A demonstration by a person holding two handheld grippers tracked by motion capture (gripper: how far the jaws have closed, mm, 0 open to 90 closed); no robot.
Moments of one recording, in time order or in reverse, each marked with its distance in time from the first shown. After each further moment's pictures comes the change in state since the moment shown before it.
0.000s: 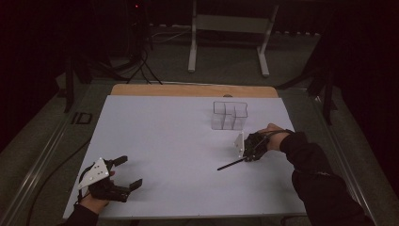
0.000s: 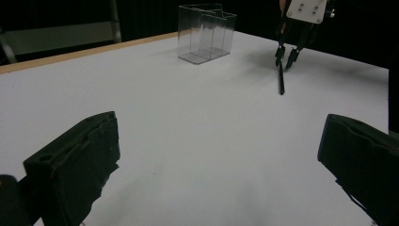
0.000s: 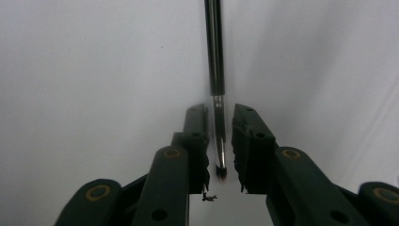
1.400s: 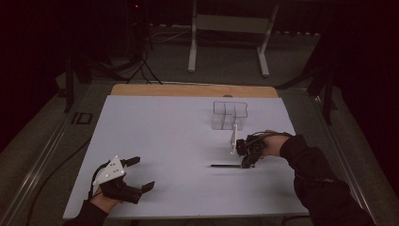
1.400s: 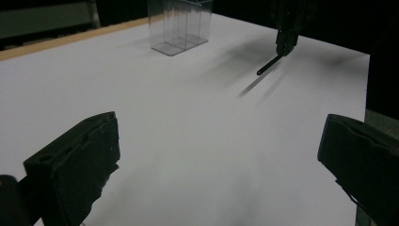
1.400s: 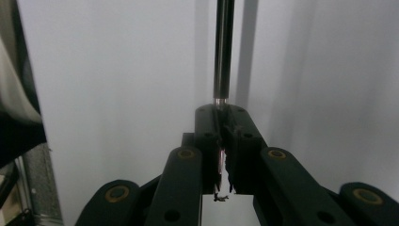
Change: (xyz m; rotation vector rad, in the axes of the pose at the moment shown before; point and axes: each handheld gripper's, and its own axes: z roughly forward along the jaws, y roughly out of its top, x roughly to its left) left arm -0.026 0.026 0.027 0.114 -0.060 0.029; right arm 0.006 0.026 -0.022 -0.013 0.215 0.297
